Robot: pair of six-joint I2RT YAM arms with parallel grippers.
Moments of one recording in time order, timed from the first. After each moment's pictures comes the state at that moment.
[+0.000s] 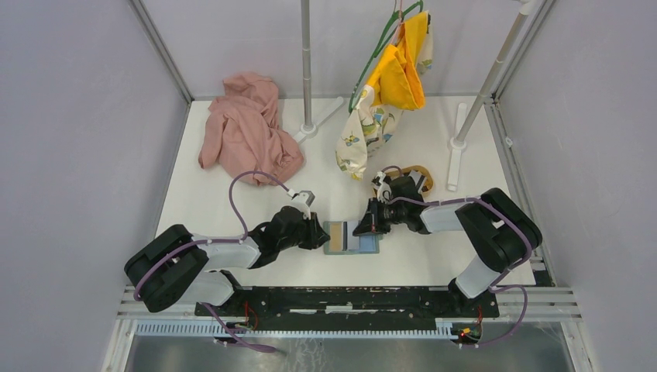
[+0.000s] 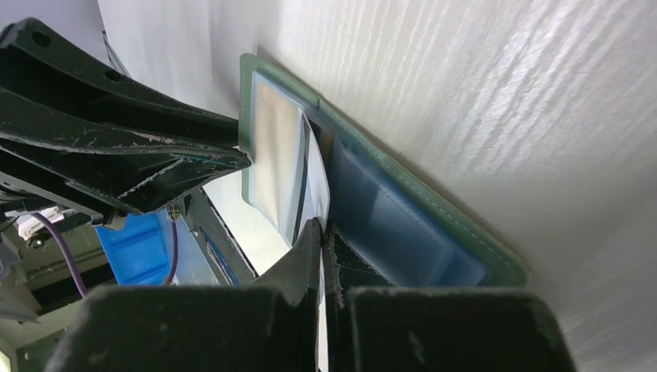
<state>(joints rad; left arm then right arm) -0.82 1.33 0.30 0.43 0.05 -0.67 0.53 1.65 0.54 0.30 -0.66 0.68</state>
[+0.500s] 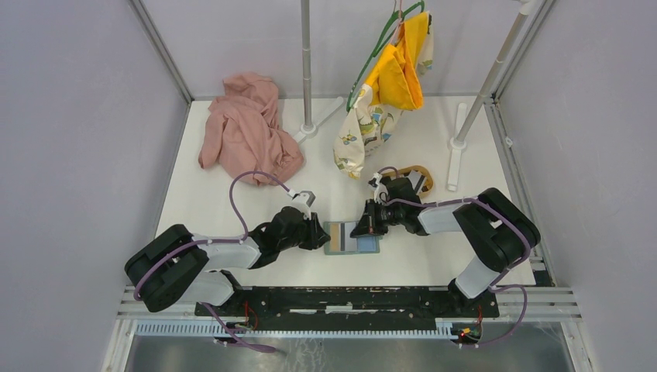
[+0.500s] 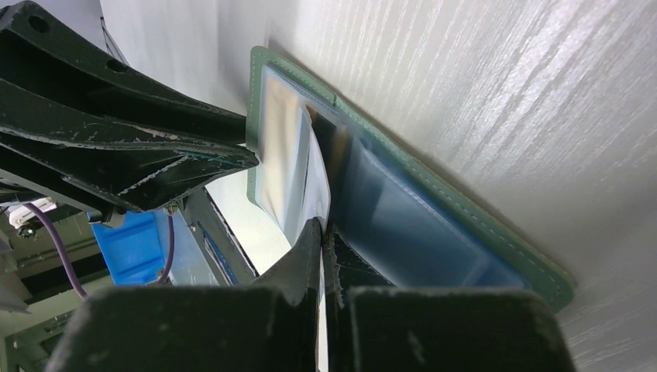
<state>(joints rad) -0.83 1.33 0.30 0.43 0.05 -0.67 0.57 1.65 0.53 0.32 -0.65 0.68</state>
